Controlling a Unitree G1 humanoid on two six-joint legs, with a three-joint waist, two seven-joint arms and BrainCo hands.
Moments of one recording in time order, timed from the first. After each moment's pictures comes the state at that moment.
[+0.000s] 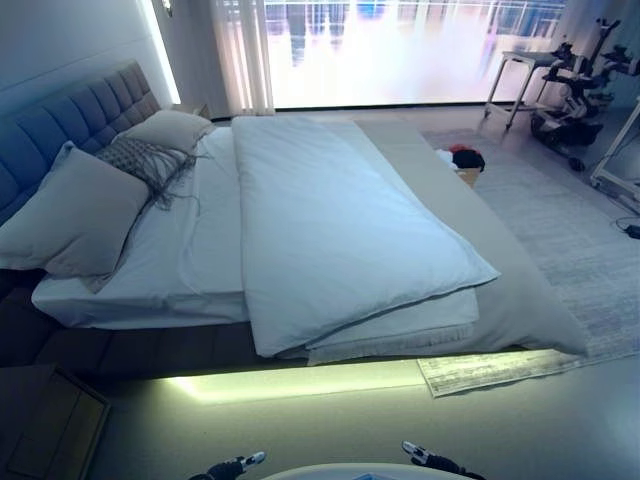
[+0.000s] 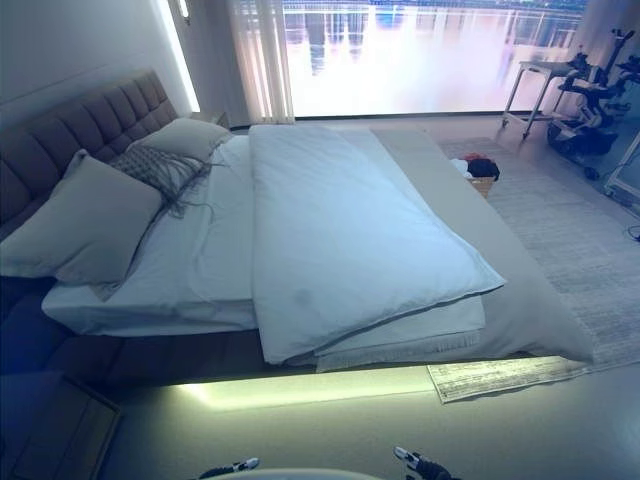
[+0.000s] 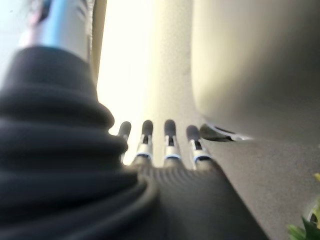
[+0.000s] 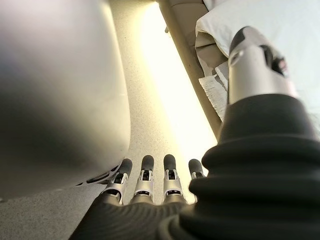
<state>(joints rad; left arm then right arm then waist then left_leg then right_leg) 0.03 0.22 -0.26 1.29 -0.44 0.03 -0.20 0.04 -0.23 0.20 1.28 0.53 0.03 0.28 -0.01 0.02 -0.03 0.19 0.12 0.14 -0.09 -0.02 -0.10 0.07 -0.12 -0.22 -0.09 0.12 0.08</state>
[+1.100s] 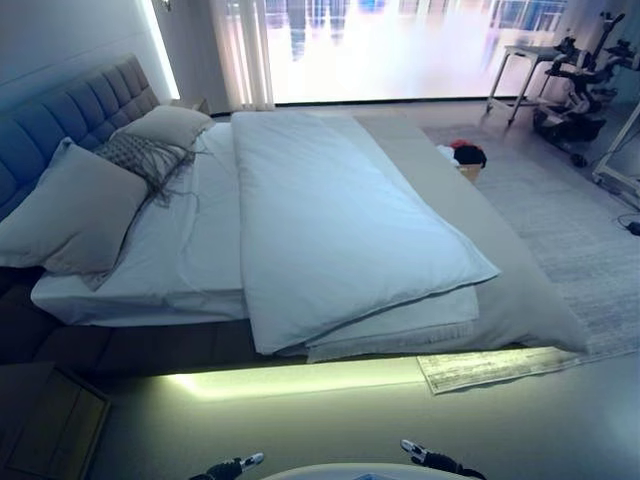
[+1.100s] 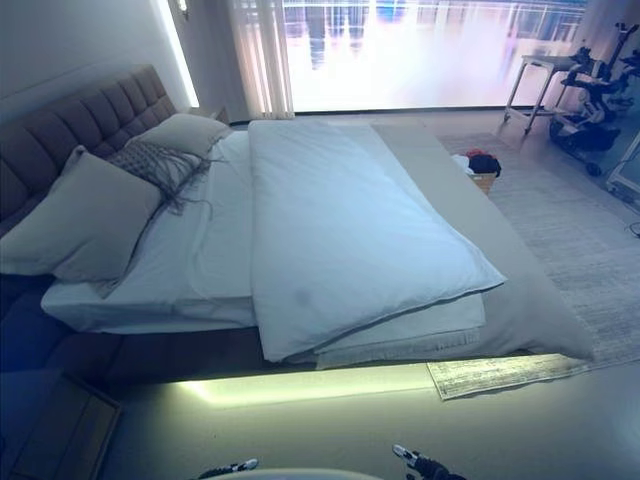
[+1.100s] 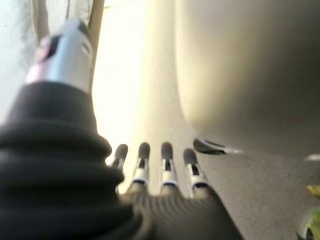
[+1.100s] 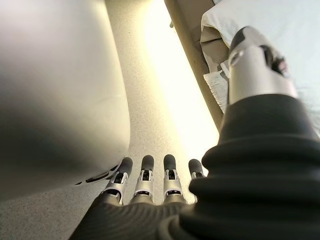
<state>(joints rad) 0.03 0.22 -0.28 1.29 -0.42 0.04 -0.15 0.01 -0.23 0.22 1.28 0.55 0.05 0.25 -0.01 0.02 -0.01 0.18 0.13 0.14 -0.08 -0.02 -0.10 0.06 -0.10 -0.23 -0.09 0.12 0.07</state>
